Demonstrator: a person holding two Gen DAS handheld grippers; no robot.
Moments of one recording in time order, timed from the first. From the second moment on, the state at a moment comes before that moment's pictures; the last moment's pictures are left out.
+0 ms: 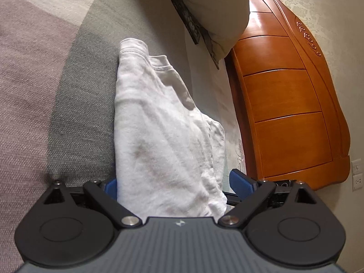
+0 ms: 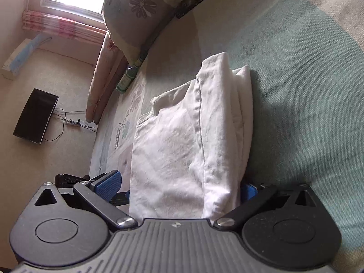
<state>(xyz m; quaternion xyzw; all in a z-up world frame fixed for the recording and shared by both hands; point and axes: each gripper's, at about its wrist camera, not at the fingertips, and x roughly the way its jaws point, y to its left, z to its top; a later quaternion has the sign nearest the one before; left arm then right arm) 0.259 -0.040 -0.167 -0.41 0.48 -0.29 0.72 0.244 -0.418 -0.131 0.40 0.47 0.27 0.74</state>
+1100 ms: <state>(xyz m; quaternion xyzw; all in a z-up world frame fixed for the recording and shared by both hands) 0.257 -0.030 -0.184 -0.42 0.49 -0.30 0.71 0.239 -0.414 -0.133 0.36 0.41 0.31 0.78</state>
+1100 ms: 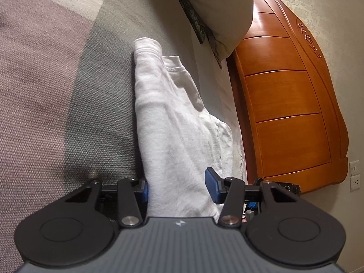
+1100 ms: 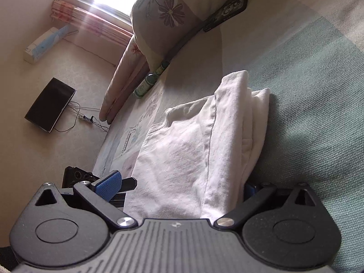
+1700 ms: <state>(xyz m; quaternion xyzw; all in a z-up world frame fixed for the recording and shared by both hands) 0.256 -0.030 -0.185 -0.42 0.49 -0.30 0.71 0.243 -0.410 -0.134 0.37 0.41 0.28 0.78</state>
